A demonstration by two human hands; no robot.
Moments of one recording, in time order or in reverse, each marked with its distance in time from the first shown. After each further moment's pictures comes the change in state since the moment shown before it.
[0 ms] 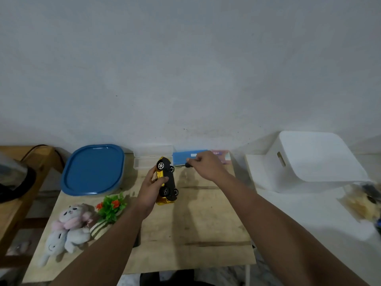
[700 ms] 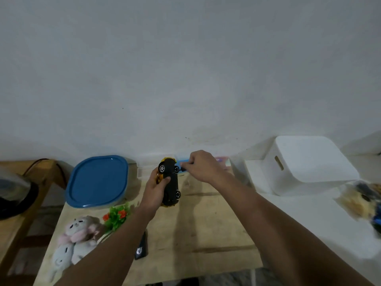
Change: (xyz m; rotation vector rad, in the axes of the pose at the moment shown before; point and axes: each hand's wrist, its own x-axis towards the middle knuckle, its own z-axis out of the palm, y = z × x) left_hand -0.012 0.032 -0.005 0.086 -0.010 0.143; right_hand -0.029 -0.068 -0.014 -0.114 0.012 -0.083
